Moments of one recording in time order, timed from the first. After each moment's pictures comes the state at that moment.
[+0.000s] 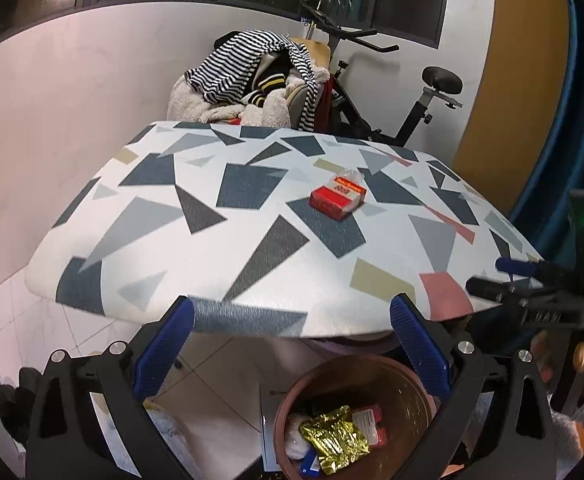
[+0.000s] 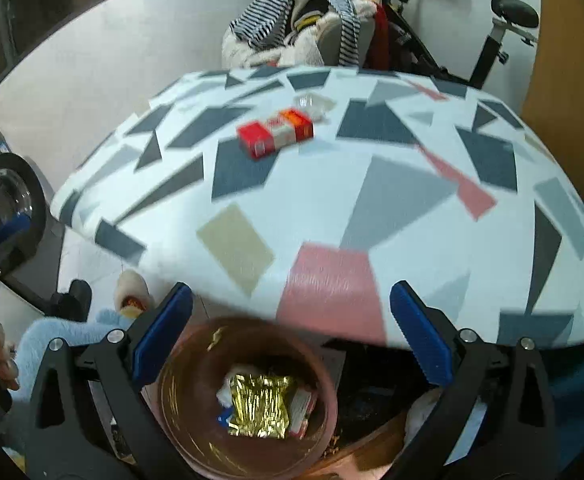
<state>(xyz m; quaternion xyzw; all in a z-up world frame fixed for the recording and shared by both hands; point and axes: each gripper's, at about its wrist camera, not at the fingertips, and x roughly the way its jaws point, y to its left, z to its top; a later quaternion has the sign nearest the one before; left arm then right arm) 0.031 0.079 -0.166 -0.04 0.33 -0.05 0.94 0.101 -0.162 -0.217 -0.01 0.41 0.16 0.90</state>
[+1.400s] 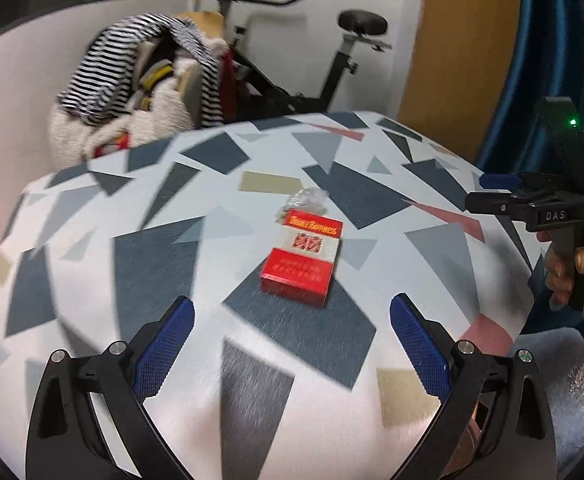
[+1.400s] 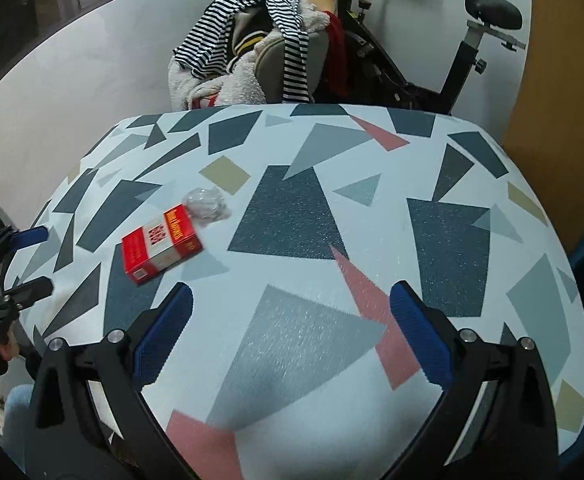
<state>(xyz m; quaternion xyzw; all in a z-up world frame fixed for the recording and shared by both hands) 0.248 0.035 -0.195 0.06 0.38 -0.24 0.89 0.261 -0.226 -0.199 0.00 0.41 0.11 0.90</state>
